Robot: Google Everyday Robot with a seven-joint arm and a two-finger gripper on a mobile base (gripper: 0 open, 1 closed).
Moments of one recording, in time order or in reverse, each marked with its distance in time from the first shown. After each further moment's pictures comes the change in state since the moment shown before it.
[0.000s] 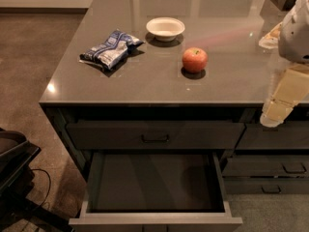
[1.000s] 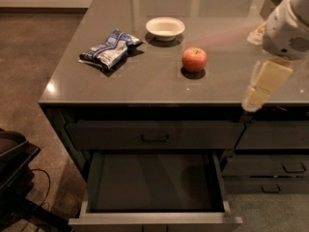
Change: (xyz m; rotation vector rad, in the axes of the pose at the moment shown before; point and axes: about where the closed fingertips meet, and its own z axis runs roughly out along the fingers) arm -0.010 -0.038 0.027 0.017 -0.074 0.035
